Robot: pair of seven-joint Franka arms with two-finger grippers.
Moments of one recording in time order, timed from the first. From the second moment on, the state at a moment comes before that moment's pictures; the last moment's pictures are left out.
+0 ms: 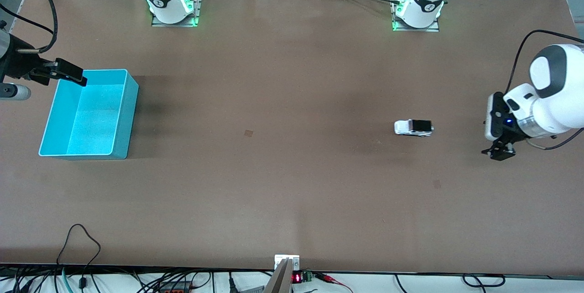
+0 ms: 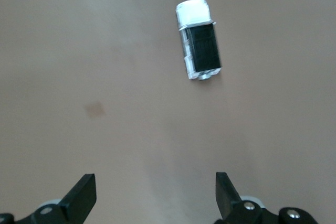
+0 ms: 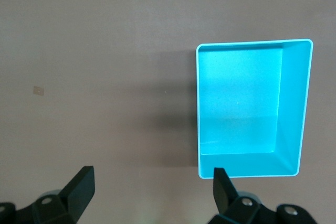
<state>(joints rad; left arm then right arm) 0.40 0.32 -0.38 -1.78 0.08 2.05 1.80 -0.02 0.06 0.00 -1.60 0.02 1.57 0.01</state>
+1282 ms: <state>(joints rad) 0.14 0.31 -0.29 -1.62 0.01 2.05 0.63 -0.02 0.08 0.00 -1.60 0.02 1.57 0.01</state>
